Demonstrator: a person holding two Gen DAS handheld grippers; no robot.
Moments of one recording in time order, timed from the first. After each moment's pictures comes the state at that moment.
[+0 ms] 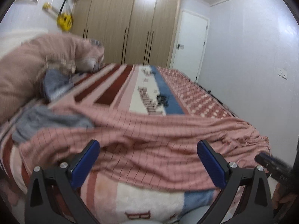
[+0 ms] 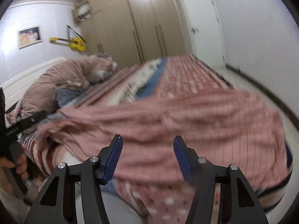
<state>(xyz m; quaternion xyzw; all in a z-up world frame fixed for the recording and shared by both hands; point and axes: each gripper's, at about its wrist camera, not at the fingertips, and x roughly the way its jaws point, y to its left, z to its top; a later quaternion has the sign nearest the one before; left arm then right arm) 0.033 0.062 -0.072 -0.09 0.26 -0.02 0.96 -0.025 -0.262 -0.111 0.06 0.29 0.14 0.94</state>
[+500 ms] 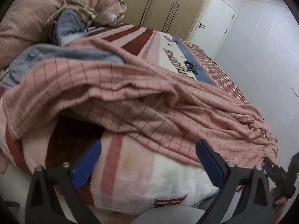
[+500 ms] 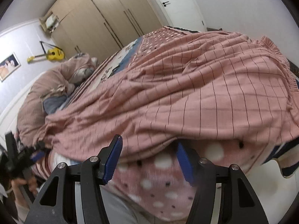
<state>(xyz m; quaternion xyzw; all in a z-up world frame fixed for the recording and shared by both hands) 0.058 0.122 -0.156 -0.18 0.37 -0.01 0.91 -0.004 -0.316 -0.179 0.19 0.36 0.11 0.91</state>
